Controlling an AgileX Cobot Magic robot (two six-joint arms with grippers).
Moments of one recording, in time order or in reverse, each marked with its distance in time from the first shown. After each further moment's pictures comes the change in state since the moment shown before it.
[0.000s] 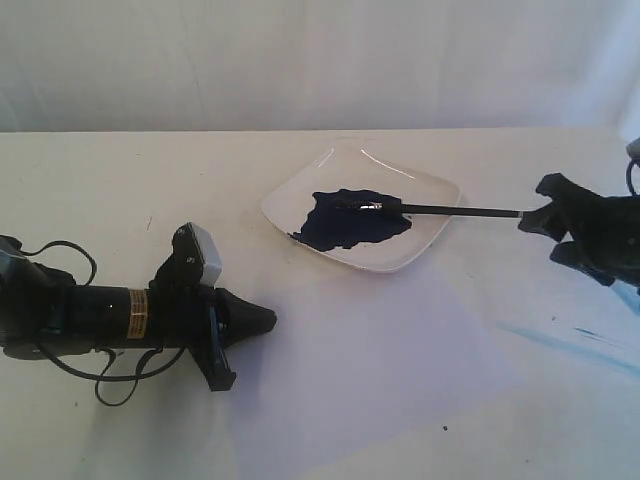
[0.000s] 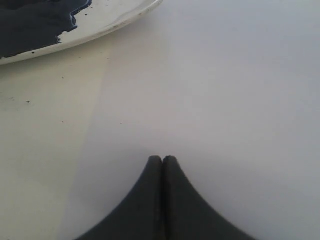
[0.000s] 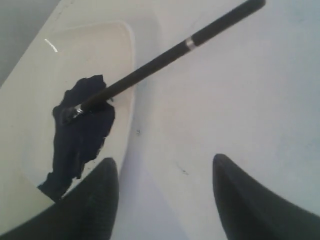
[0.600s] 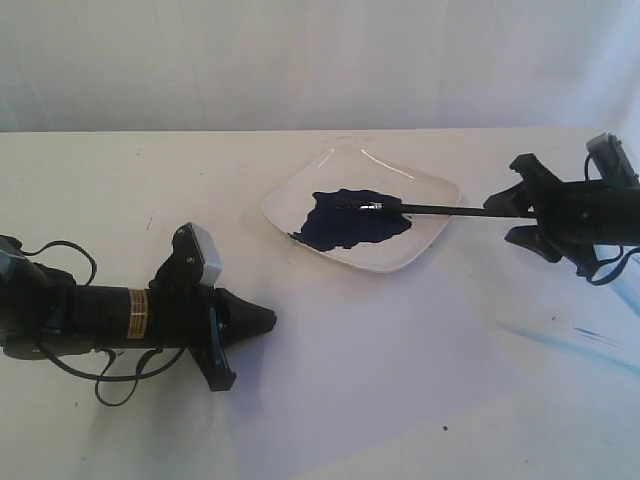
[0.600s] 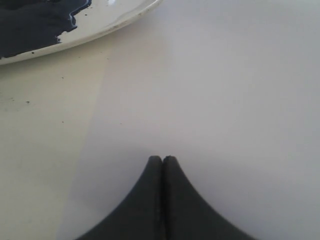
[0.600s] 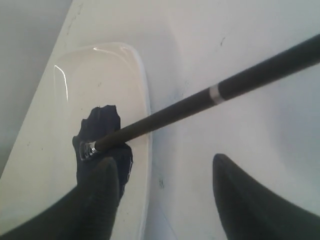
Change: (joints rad) left arm 0.000 0.000 0.000 0.000 0.000 0.000; right arm 0.000 0.306 -0.265 0.023 0.139 0.120
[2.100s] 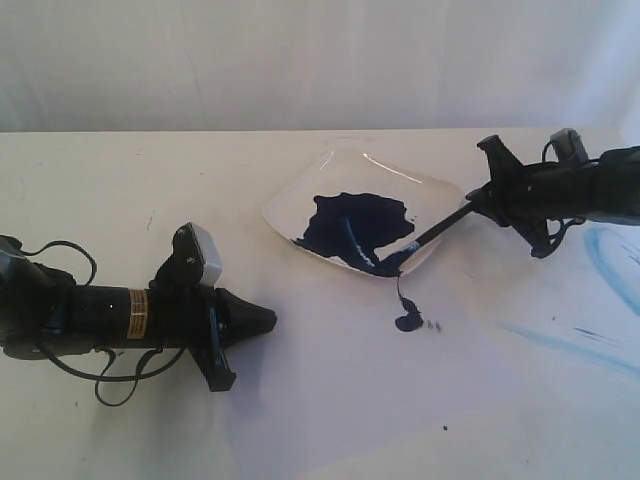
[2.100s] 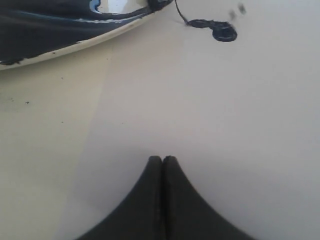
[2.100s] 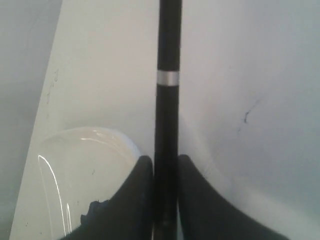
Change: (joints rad) left arm 0.000 0.000 0.000 0.001 0.000 0.002; right arm 0.119 0.195 -0.284 0.019 -0.216 0.279
